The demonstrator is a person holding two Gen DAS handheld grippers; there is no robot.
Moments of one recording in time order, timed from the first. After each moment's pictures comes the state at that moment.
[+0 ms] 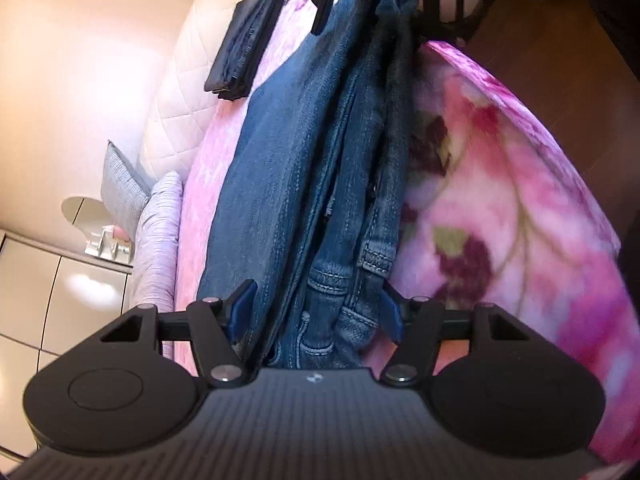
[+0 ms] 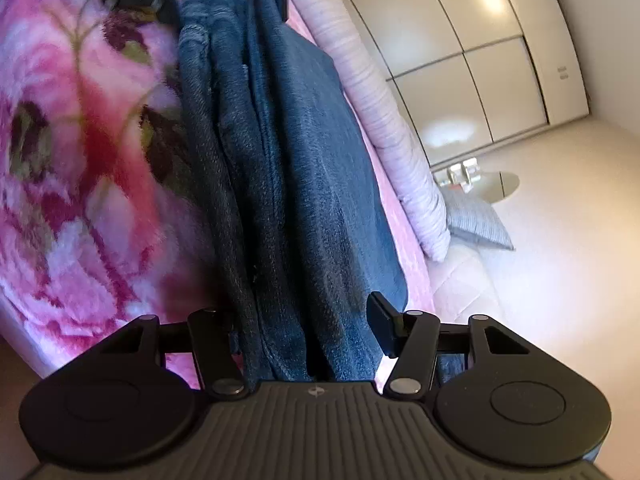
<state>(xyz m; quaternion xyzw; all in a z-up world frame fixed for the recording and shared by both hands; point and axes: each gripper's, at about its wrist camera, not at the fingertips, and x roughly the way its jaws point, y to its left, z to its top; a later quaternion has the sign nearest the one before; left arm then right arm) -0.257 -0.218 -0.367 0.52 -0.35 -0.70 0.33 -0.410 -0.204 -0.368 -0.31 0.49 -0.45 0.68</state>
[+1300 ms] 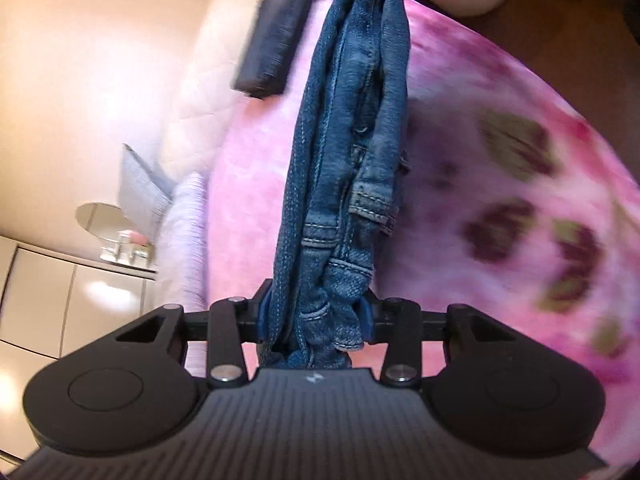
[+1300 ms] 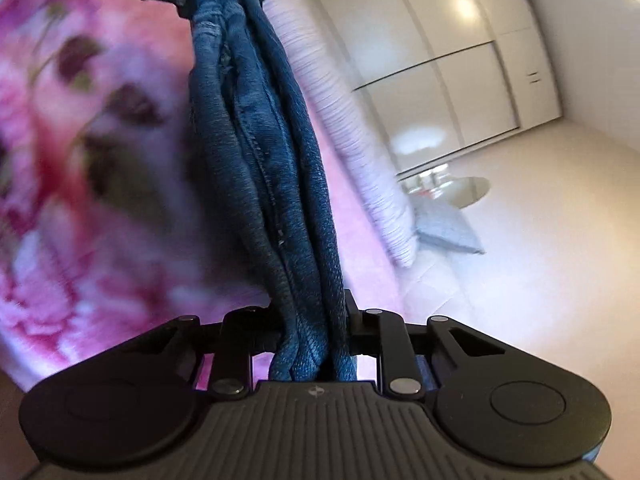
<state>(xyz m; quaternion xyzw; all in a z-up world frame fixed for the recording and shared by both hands) -0.245 -0.275 -0.284 0.52 -0.37 -0.69 0.35 -0.430 -0.235 -0.313 -0.34 0.44 -0.49 0.67</state>
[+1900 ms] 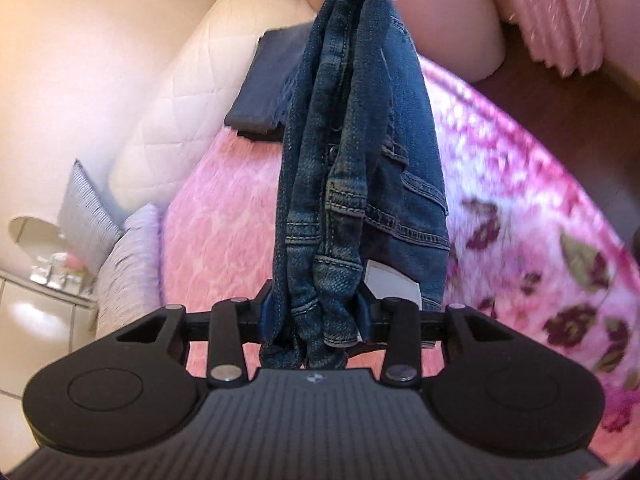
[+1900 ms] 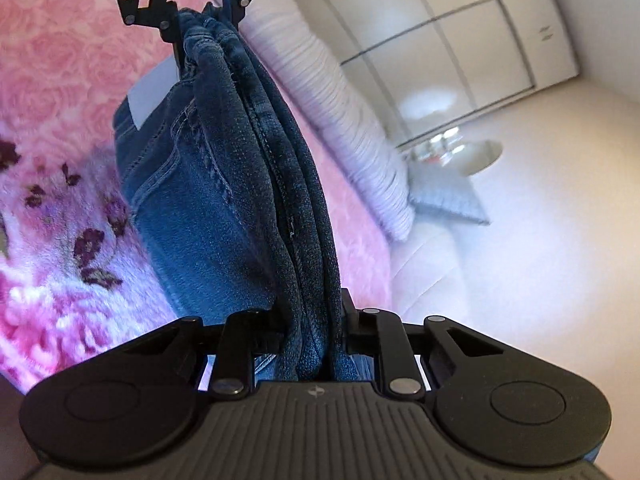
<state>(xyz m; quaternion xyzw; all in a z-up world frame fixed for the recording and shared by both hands) -0.301 -0.383 -0.139 0.52 -0.28 -0.77 0.23 -0.474 -0.328 -0.143 -0.24 0.52 -0.47 0.67</state>
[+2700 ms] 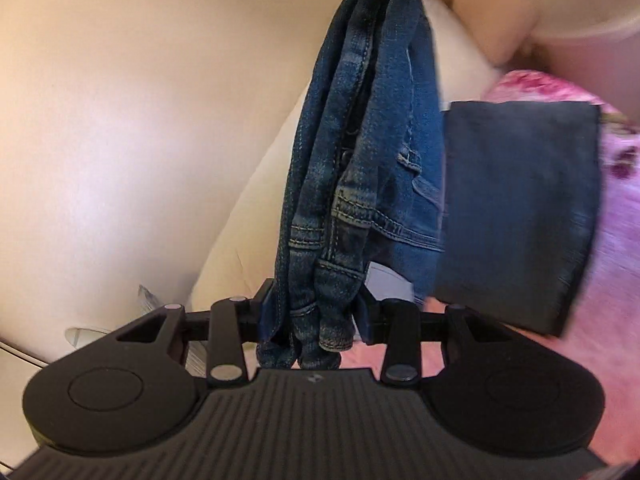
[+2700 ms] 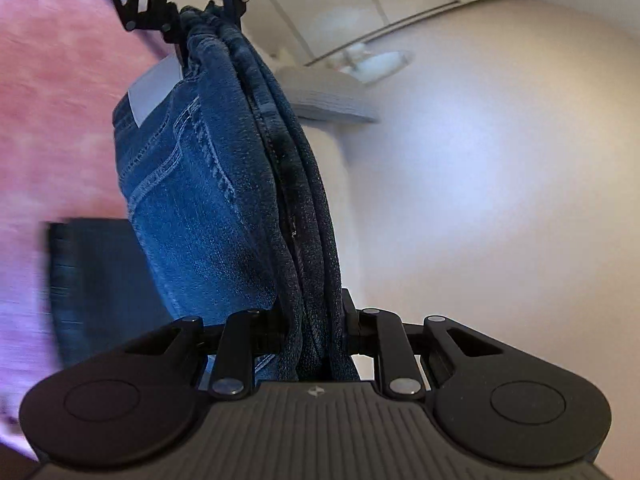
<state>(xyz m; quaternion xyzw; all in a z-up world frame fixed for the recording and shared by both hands) -0.663 -0.702 -0.066 0.46 -0.39 -0.75 0.29 -0.775 -0.599 -0.040 -0.24 0.50 -0.59 0.59</state>
